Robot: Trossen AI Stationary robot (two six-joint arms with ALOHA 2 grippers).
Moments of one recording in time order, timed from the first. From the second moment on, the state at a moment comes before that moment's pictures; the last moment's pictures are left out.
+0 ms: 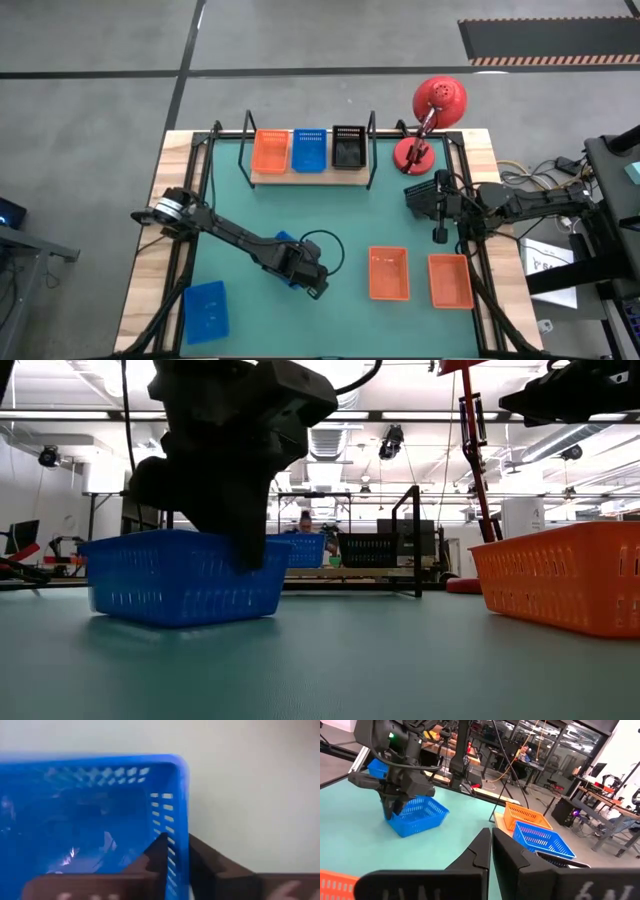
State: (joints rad) left arm -0.38 1.92 1.39 -0.70 -0.12 -1.21; right arm 0.13 0.31 0.32 -0.10 0.18 -0.34
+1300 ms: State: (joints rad) left arm -0.17 1.85 1.82 -1.21 -0.38 0.09; right arm 0.13 0.31 0.32 -0.12 0.18 -0.33
